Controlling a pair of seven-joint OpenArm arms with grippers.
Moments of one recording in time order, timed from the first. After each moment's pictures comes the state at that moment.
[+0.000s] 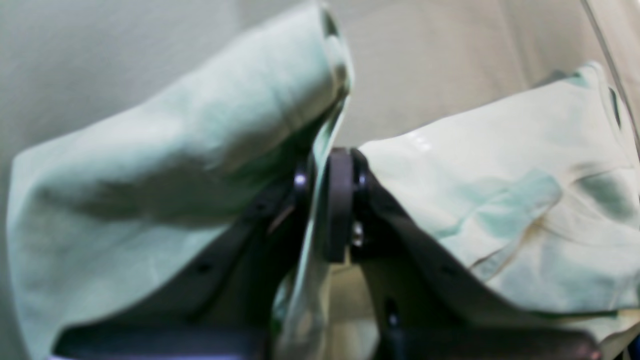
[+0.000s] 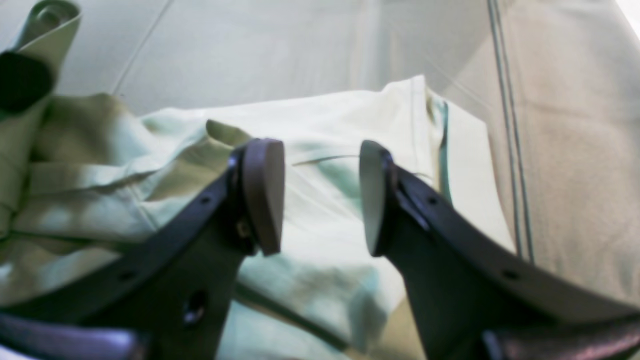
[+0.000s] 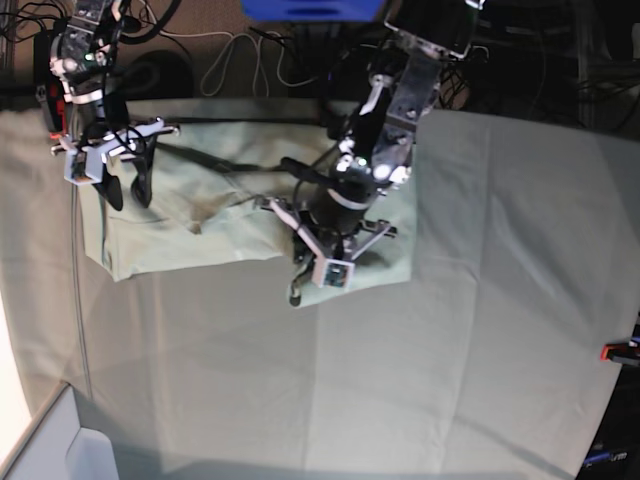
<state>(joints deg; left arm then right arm) 2.5 5.5 20.7 79.9 -6.8 1.3 23.9 -25.3 -3.1 29.7 91.7 -2.8 33.8 4.6</state>
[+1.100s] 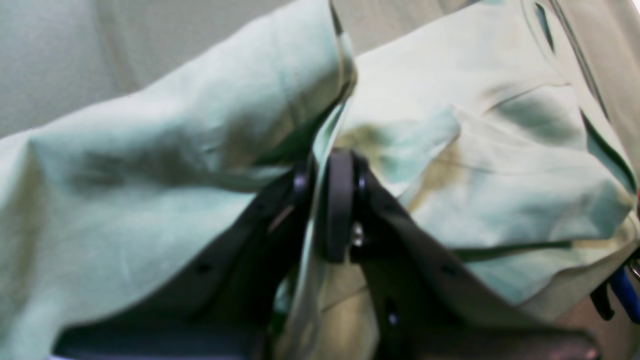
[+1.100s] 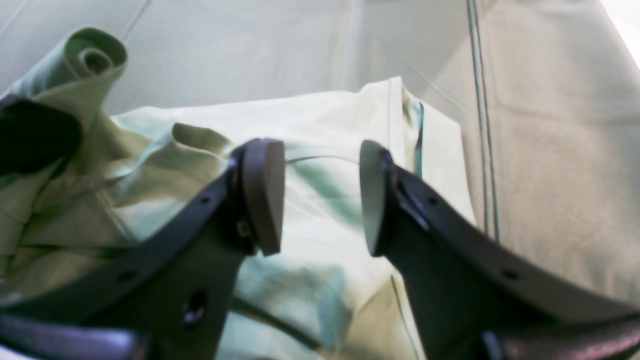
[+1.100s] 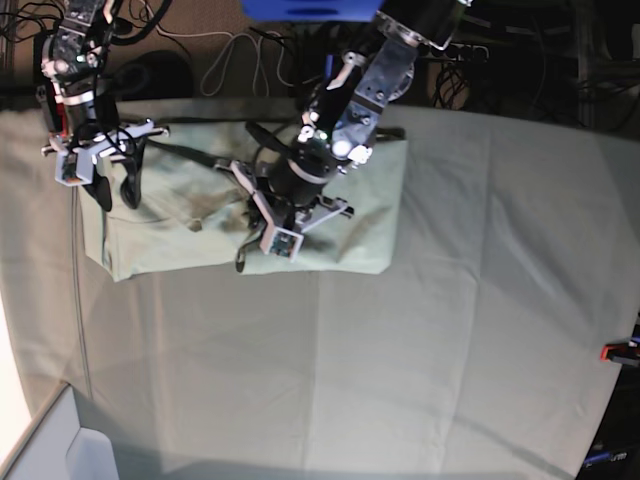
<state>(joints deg) 4.6 5.8 29.1 79.5 -6.6 1.3 24.8 -25.0 -1.8 30.8 91.4 -2.8 33.8 4.6</state>
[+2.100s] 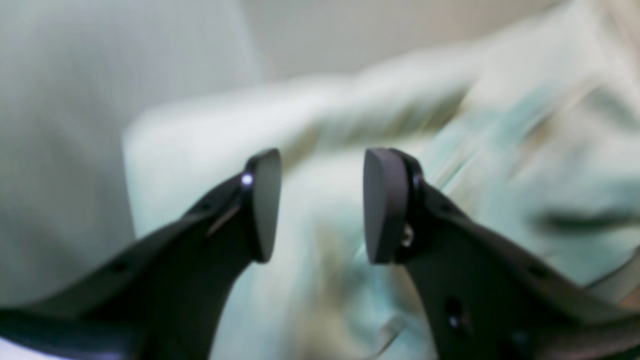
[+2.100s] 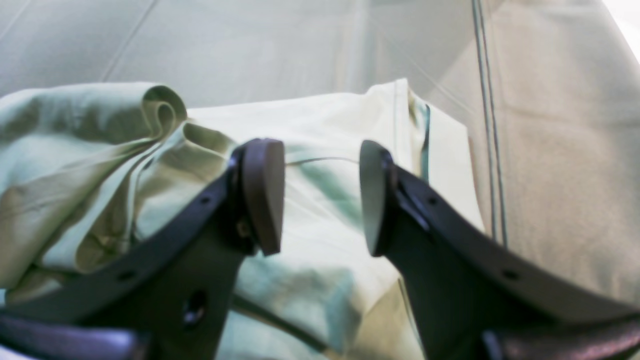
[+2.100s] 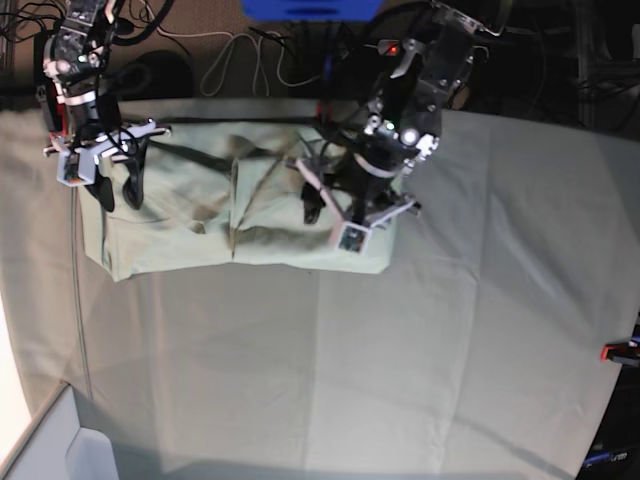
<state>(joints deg) 9.0 -3.2 24.1 87.7 -6.5 0.8 29.2 -25.0 -2.0 30.6 91.6 -2.8 33.8 4.6</state>
